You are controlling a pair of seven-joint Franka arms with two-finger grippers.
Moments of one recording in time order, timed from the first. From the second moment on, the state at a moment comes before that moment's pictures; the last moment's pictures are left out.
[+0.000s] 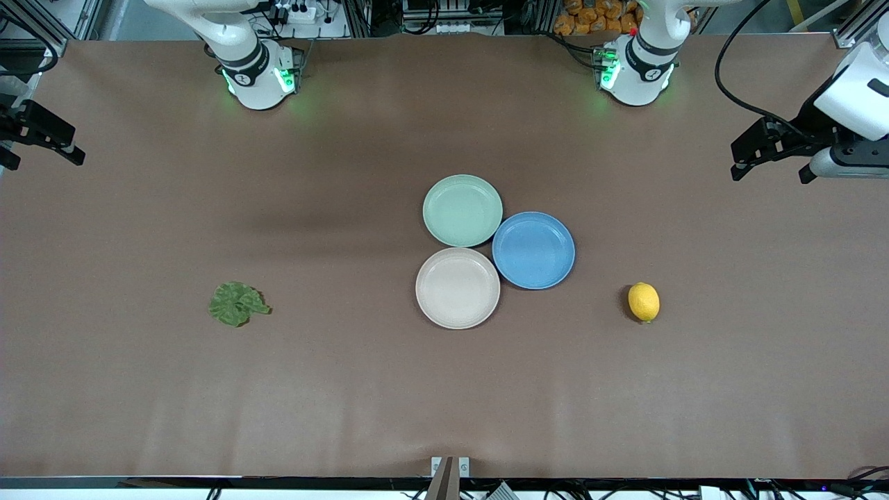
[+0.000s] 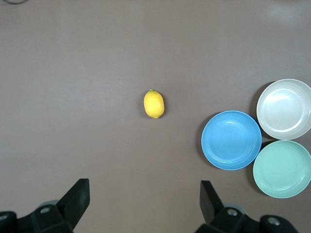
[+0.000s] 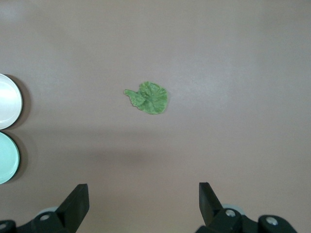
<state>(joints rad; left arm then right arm) -0.04 -0.02 -0.12 -1.52 0.00 1.59 -0.09 0.00 -0.08 -0.07 -1.56 0.04 1.53 -0.11</state>
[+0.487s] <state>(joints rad) -0.03 -0.01 -0.12 -1.52 0.00 1.59 -0.08 0.00 -0.08 -0.05 -1.61 0.04 1.56 -0.11</state>
